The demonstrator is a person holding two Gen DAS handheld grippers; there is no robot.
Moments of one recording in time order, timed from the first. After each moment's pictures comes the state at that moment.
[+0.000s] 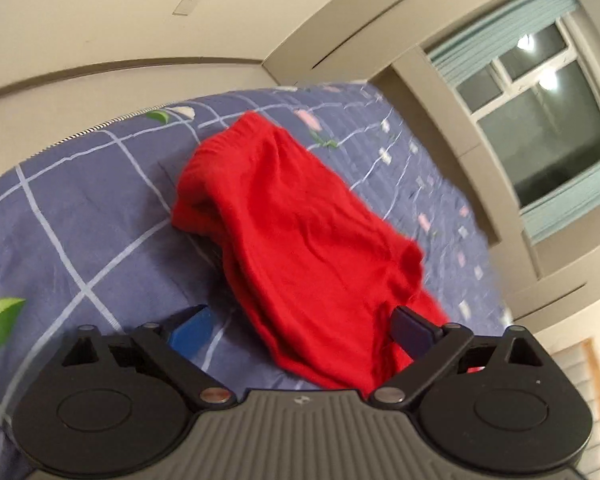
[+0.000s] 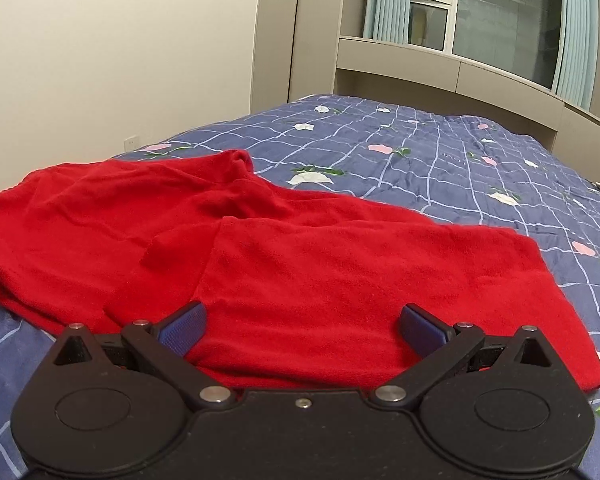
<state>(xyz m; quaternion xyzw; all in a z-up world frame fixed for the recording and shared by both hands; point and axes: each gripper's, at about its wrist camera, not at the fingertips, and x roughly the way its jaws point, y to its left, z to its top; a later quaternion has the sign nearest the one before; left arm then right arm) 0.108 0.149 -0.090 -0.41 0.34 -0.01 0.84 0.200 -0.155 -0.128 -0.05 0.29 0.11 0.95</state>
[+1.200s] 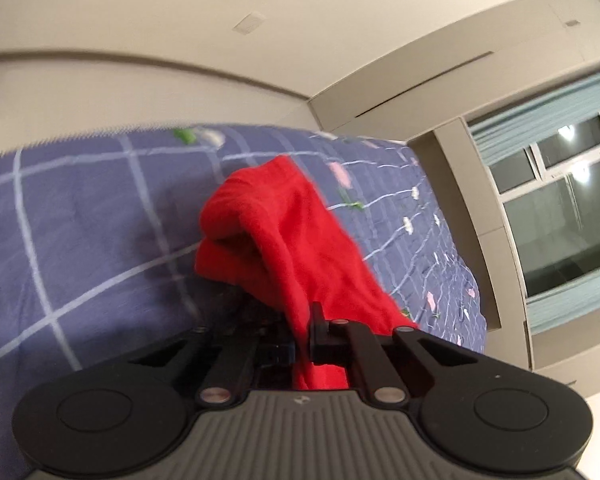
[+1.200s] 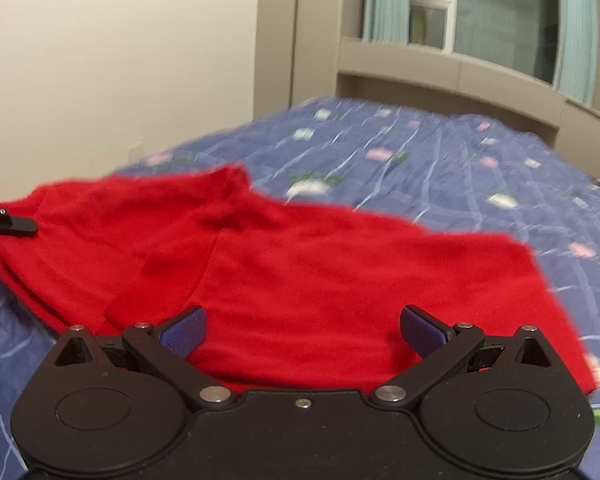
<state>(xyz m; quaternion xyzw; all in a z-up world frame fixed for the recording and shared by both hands) 0.148 0.152 -0.097 -0.49 0.29 0.08 0.81 0.193 -0.171 -0.111 -0.03 0.27 0.12 0.95</state>
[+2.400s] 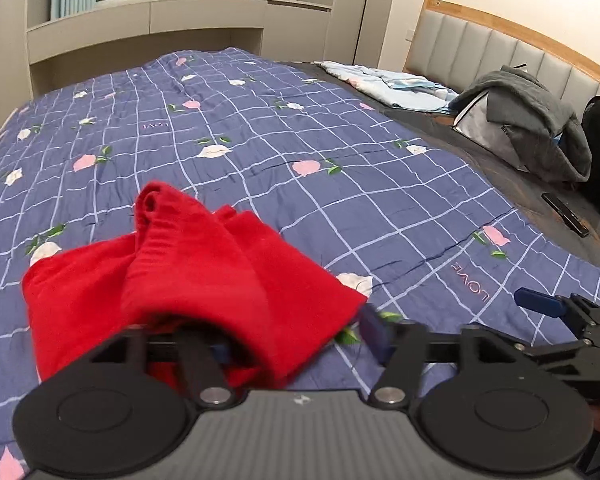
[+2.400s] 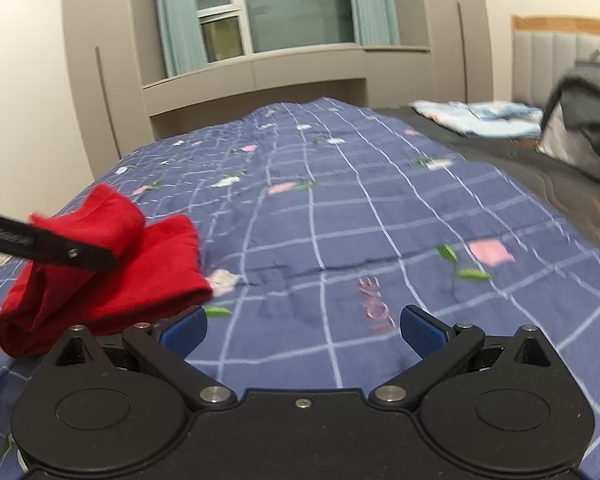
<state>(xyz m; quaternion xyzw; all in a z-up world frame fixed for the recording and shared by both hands) 0.184 -0.194 -0.021 0.08 0.38 -0.33 0.86 0.077 -0.403 -0.111 0.13 0.27 -0.10 0.95</state>
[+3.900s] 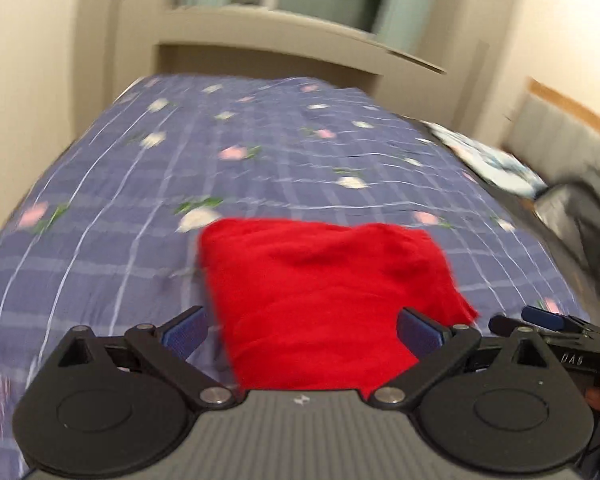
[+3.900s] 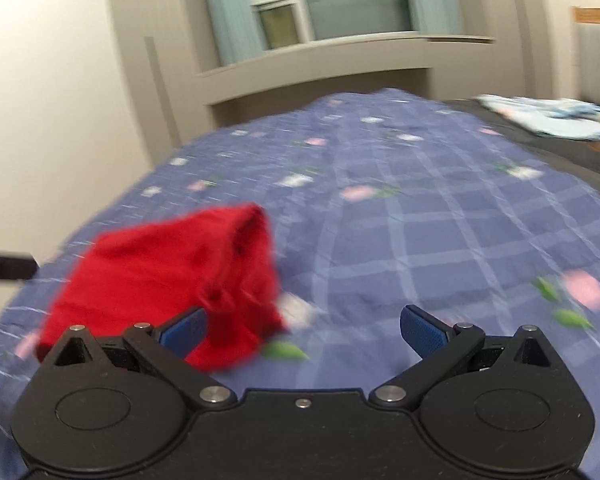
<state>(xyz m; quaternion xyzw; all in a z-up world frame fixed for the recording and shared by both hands) 0.185 -0.065 -0.010 -0.06 0.37 -0.19 0.91 0.146 -0.388 -0.099 0.14 0.28 0.03 0.95</state>
